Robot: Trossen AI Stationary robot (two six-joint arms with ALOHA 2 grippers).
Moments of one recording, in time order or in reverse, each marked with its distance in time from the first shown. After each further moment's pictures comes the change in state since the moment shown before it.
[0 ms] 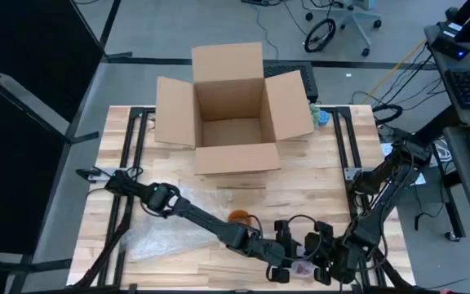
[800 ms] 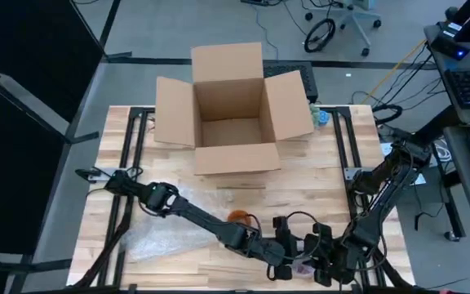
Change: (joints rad) left arm -0.003 -0.011 0.015 -0.012 -0.102 0.001; right arm -0.004 0.005 -0.004 0.023 -0.009 -0.031
